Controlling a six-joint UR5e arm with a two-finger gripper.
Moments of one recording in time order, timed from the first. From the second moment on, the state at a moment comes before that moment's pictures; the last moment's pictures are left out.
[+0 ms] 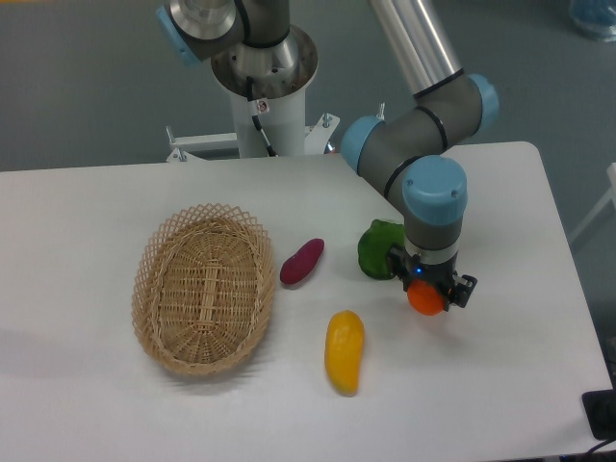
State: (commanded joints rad) arm 2.57 -2.07 -1.69 -0.81 1.65 1.14
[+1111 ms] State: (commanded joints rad) arm 2.60 -2.06 -1.61 -0.85 1.58 1.15
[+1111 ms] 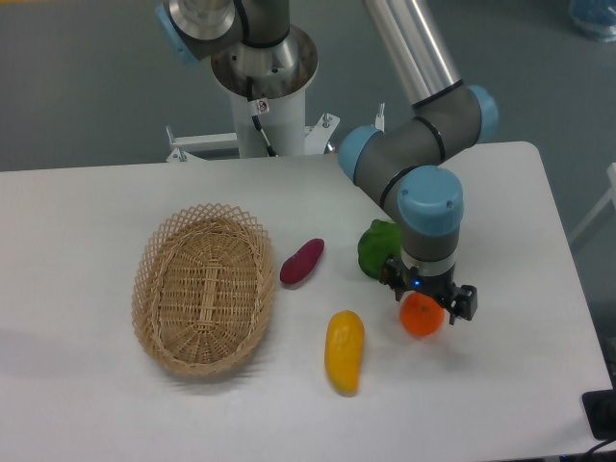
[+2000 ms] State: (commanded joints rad) arm 2.71 -2.02 -1.50 -1.10 1.50 1.29
